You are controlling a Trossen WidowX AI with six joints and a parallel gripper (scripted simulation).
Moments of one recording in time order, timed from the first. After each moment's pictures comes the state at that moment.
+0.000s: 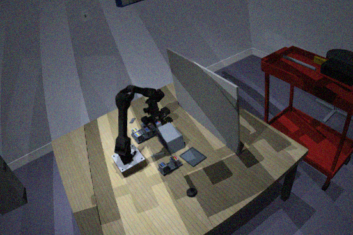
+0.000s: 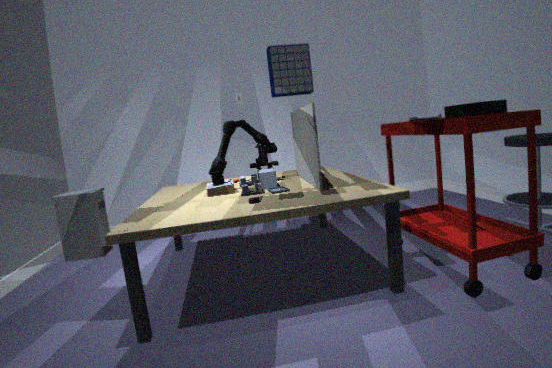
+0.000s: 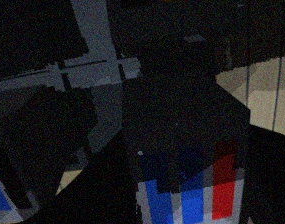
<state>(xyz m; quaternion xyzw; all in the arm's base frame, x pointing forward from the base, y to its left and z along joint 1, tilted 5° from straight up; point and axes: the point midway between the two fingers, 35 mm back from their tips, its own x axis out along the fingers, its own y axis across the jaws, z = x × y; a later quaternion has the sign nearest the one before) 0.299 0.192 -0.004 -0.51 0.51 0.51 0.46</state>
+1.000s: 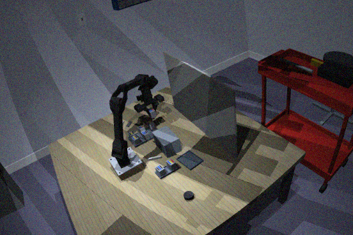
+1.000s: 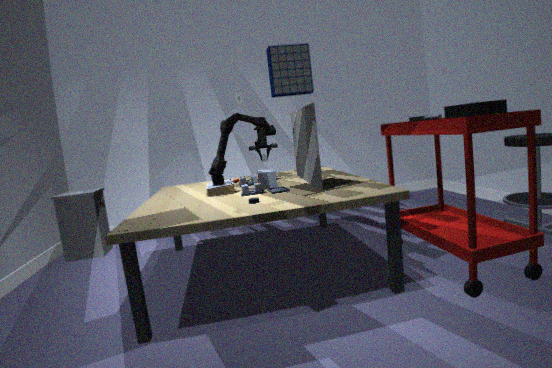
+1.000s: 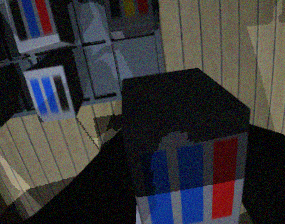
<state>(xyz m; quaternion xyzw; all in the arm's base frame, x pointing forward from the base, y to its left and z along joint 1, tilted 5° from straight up) 0.311 0.201 0.110 -0.52 0.51 0.51 0.46</state>
